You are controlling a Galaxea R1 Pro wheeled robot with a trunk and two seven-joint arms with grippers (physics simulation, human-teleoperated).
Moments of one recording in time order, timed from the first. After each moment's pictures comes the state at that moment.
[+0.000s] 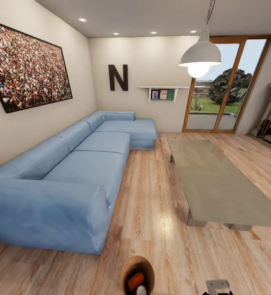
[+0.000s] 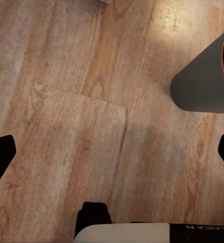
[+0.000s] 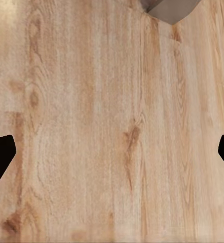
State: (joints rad) left arm -0.30 0.25 -0.05 -0.03 0.37 -0.23 -0.45; right arm -0.43 -0.02 0.43 -0.07 -0.24 -0.14 -0.59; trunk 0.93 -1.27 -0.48
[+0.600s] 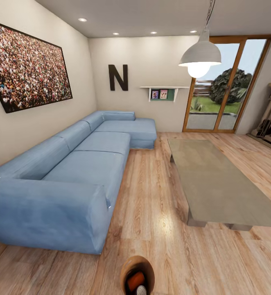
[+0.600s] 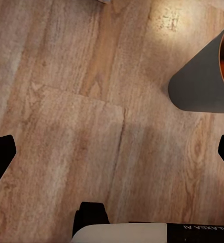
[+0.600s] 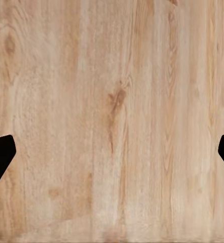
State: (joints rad) left arm -0.30 0.24 -0.05 -0.03 0.37 -0.23 -0.45; right arm -0.40 -0.03 0.43 0.05 -0.24 -0.14 -0.59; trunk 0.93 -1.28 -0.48
